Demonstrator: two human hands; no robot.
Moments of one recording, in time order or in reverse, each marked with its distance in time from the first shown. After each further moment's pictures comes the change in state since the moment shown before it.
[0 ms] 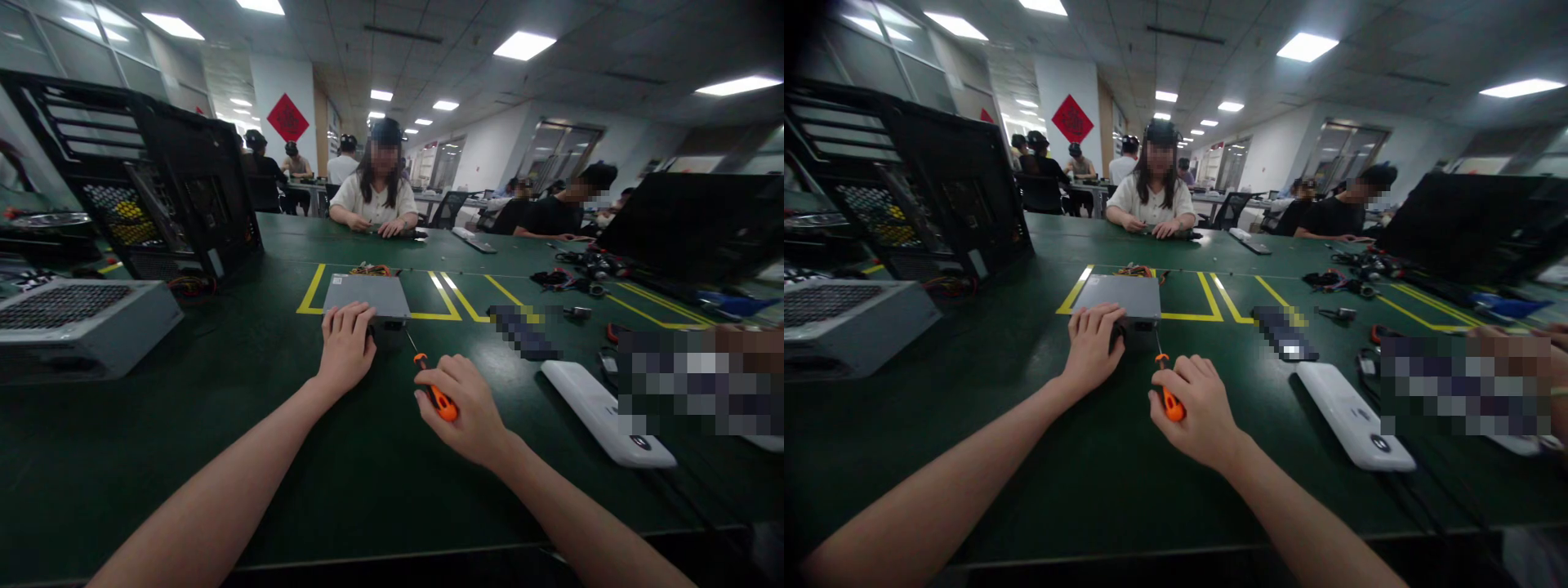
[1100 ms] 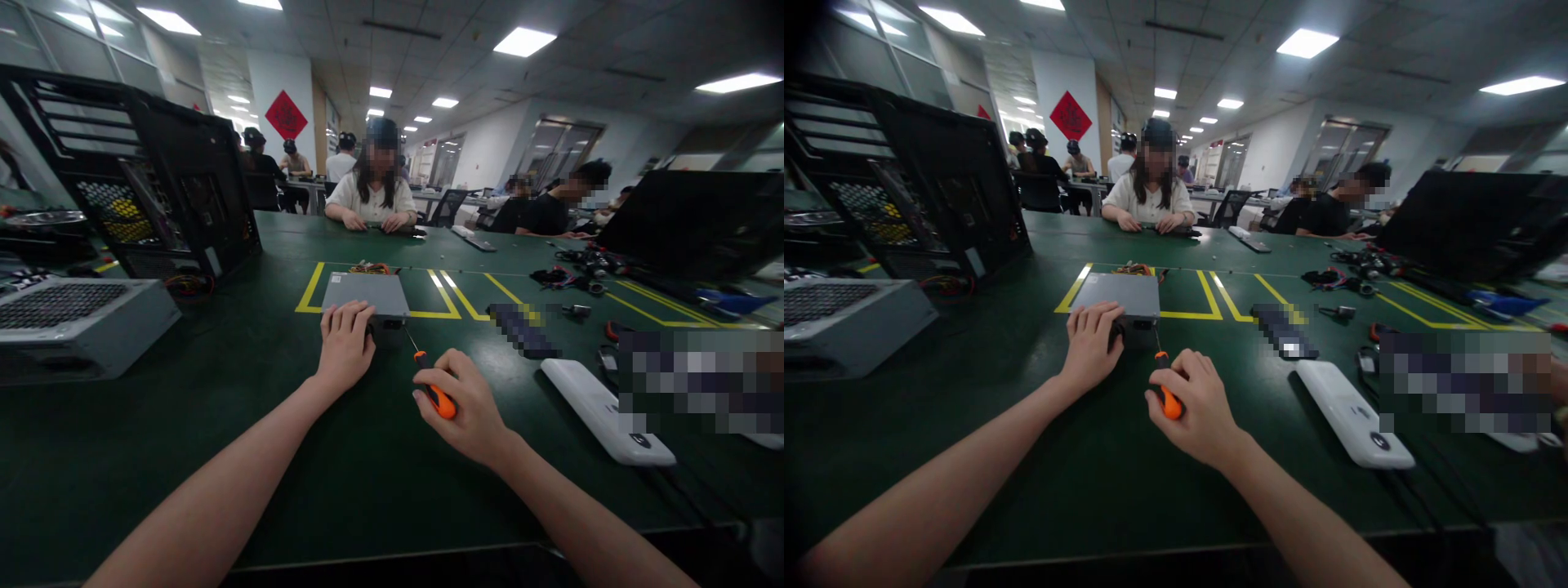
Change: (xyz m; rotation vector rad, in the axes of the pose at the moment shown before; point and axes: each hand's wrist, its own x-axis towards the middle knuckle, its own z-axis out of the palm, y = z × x) left_hand 0.000 0.000 0.001 0.000 -0.001 0.002; right_hand -0.001 0.001 0.000 0.017 0.024 -0.003
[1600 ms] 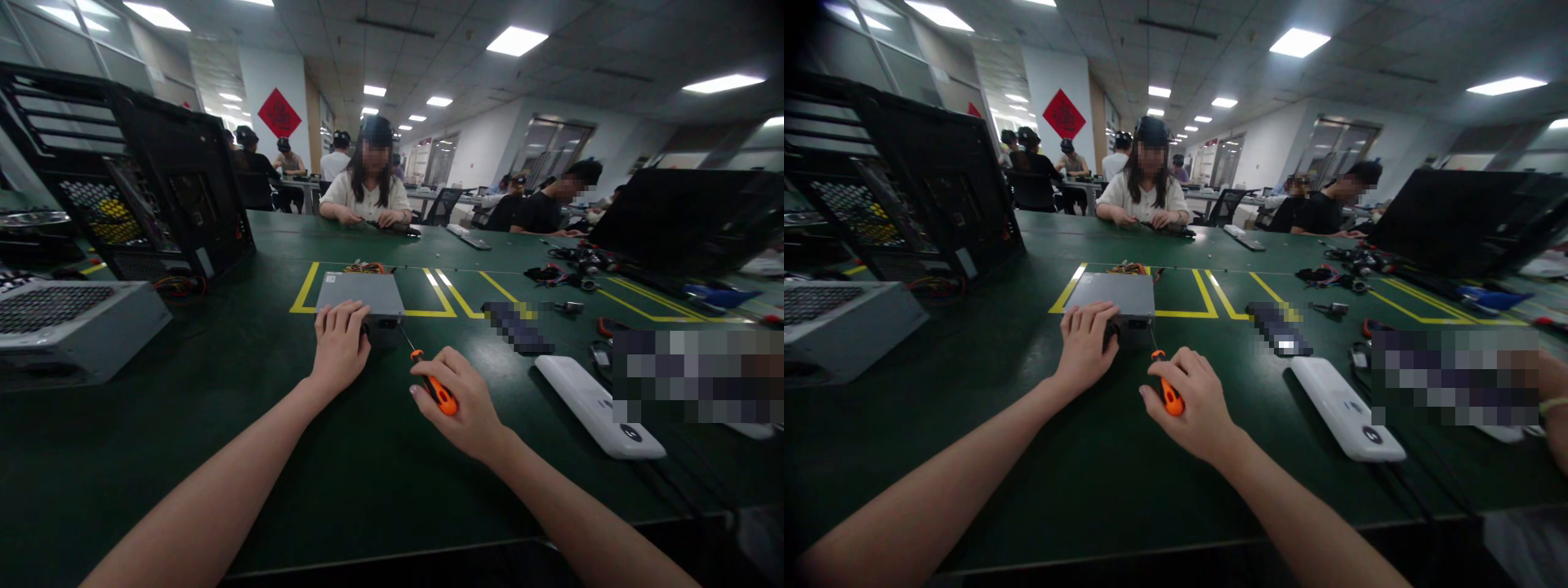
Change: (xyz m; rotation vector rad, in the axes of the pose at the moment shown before) left_hand 0.000 0.000 -0.001 -0.009 0.002 0.001; right_hand 0.001 -0.001 -0.001 0.064 -0.004 0.078
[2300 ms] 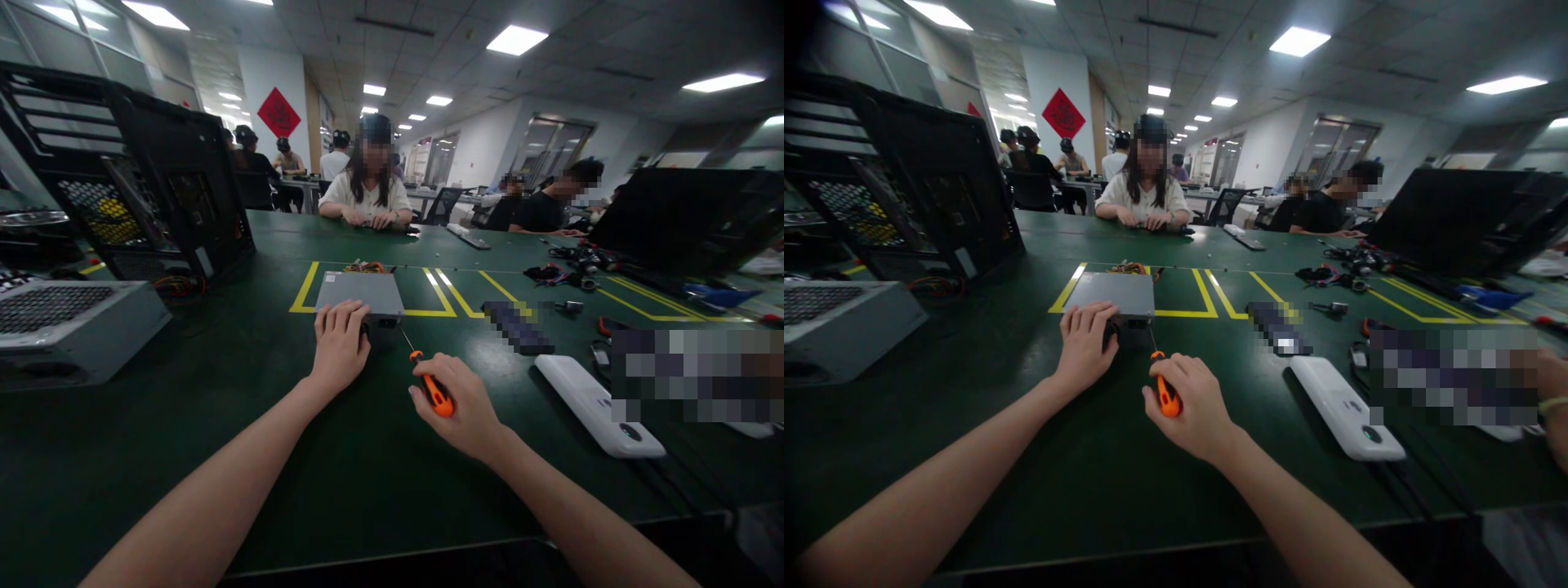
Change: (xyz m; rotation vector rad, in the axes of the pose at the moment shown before) left_hand 0.001 0.000 0.000 -0.011 -0.004 -0.001; right_hand -0.001 0.002 0.002 0.029 -0.029 -0.006
